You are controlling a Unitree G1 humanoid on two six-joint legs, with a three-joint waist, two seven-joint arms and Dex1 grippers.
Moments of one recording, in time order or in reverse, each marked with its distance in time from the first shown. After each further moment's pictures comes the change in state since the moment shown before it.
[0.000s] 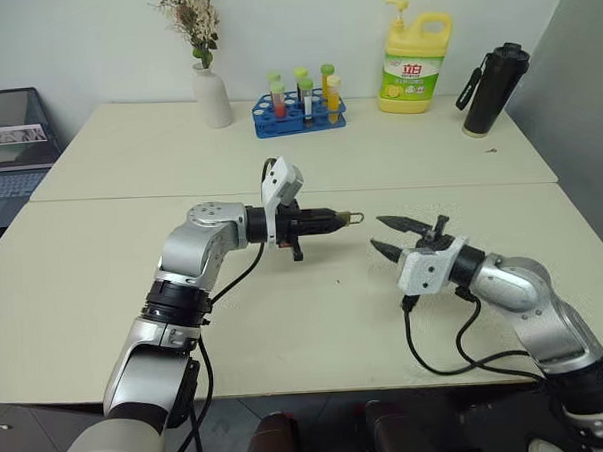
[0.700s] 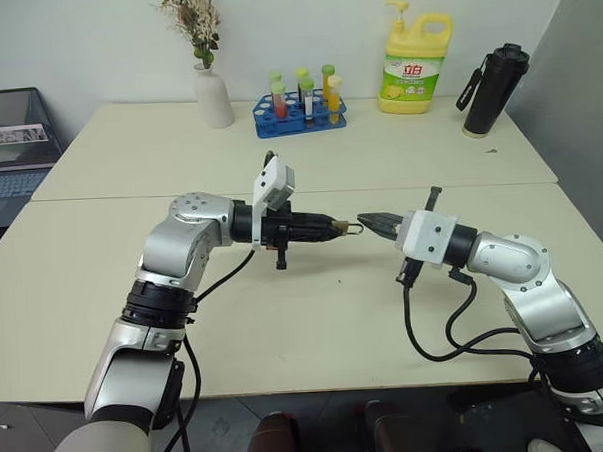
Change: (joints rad) left arm 0.008 0.059 -0.005 -0.089 -0.007 -0.030 -0.143; right arm -0.161 0.030 0.002 0.046 0.163 0.183 0.080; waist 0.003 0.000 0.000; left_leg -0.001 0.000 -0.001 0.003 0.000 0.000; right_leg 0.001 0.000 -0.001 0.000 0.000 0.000
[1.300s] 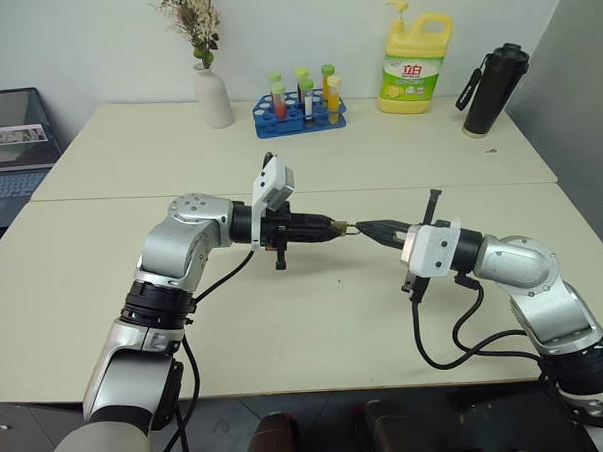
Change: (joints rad) left arm 0.003 0.005 0.000 0.001 -0.001 0.020 0.007; right arm 0.022 -0.032 0.006 -0.003 -0.002 -0.141 0.026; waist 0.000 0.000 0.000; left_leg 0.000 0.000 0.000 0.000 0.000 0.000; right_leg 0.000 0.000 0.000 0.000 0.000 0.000
